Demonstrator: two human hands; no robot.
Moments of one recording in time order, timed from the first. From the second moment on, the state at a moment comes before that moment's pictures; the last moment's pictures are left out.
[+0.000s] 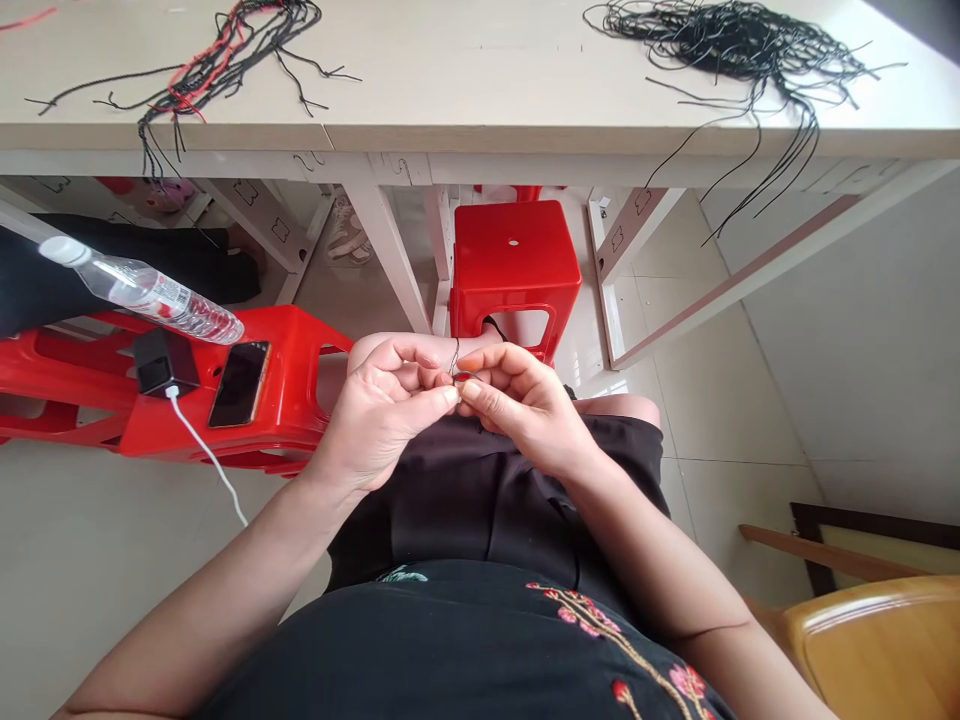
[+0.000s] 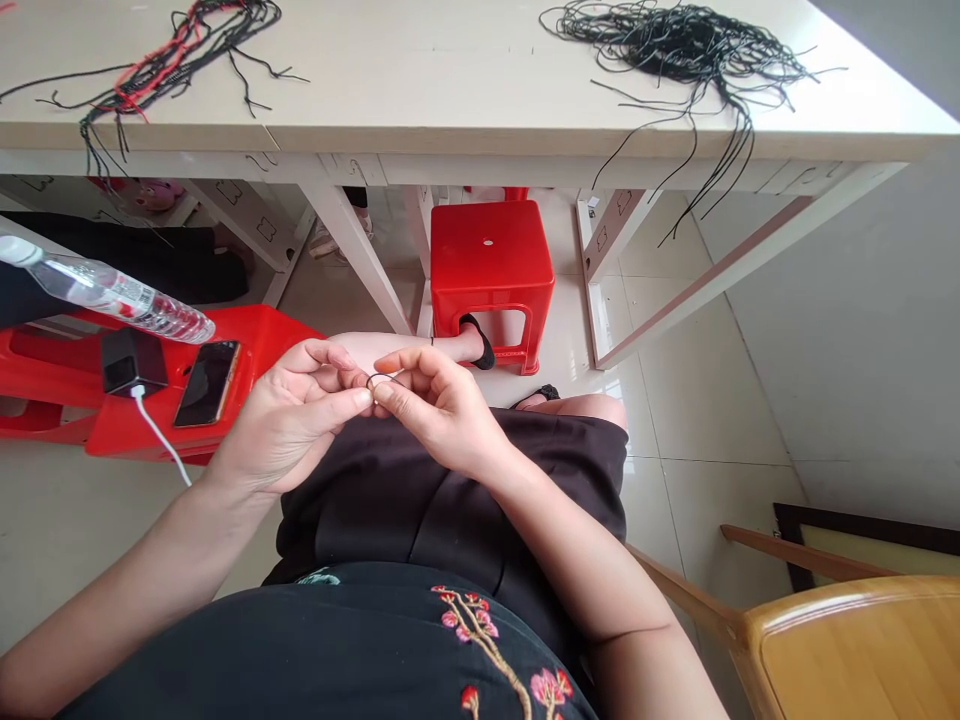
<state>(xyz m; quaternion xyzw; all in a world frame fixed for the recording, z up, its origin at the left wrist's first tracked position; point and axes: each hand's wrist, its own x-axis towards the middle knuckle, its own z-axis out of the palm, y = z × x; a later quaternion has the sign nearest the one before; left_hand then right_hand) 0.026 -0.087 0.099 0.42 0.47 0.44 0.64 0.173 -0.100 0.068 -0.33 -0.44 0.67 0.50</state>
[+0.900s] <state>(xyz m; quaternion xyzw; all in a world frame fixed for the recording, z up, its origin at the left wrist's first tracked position) 0.015 -0.082 0.111 0.43 0.51 0.45 0.60 0.253 -0.090 0.035 -0.49 -0.57 0.48 0.46</state>
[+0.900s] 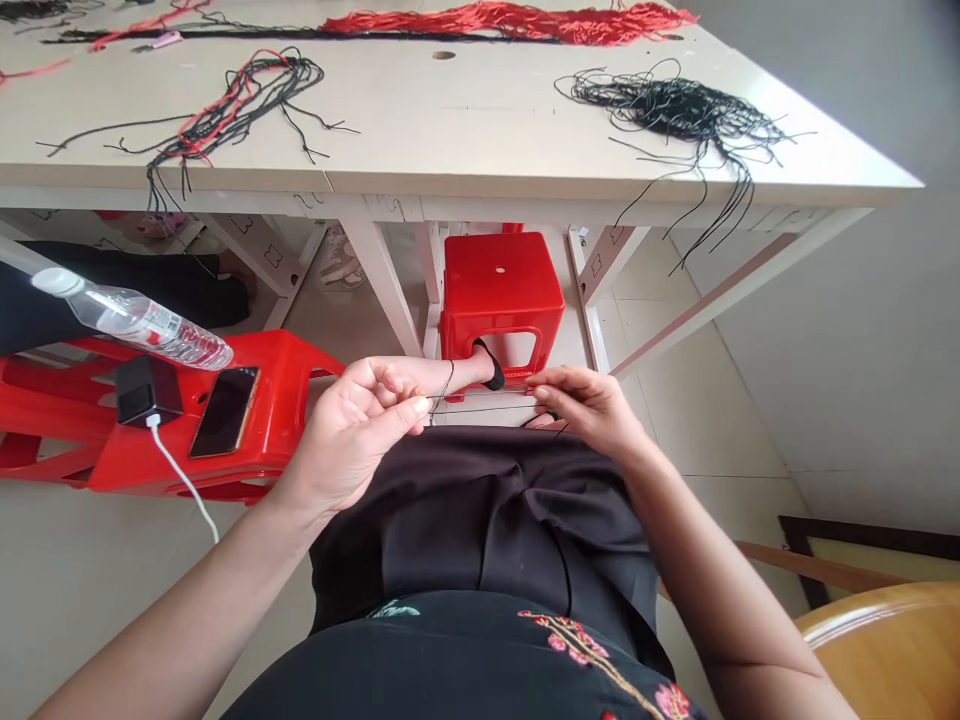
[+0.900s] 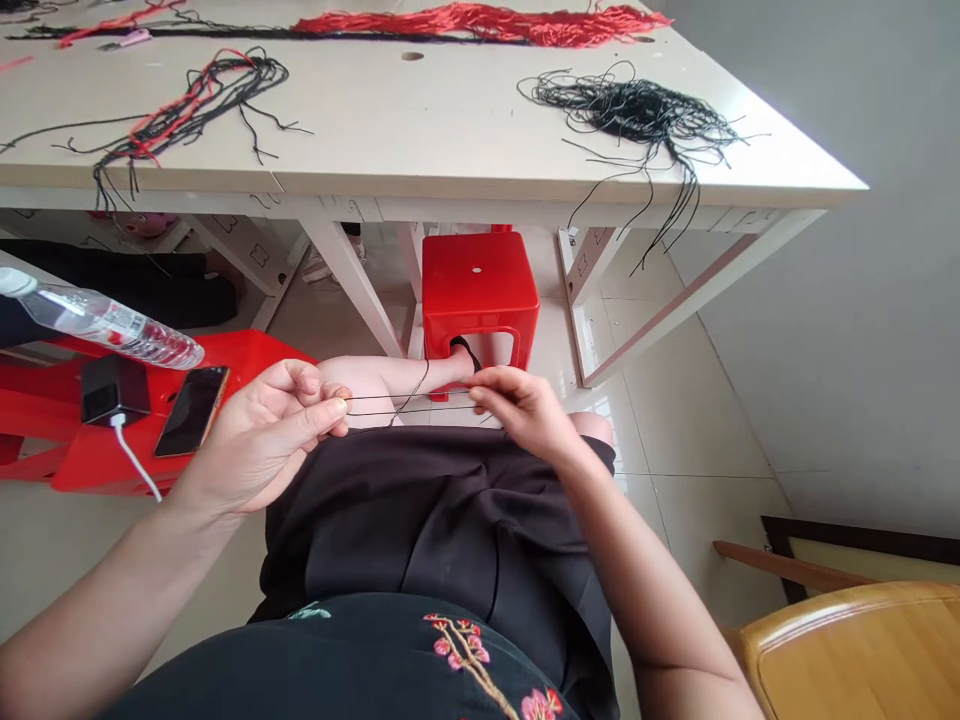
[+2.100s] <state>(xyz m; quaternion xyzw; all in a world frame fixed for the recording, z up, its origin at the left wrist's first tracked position) 0.055 -0.073 0.124 0.44 0.52 0.46 0.57 0.195 -0.114 0.030 -0.42 -0.39 0.60 0.56</state>
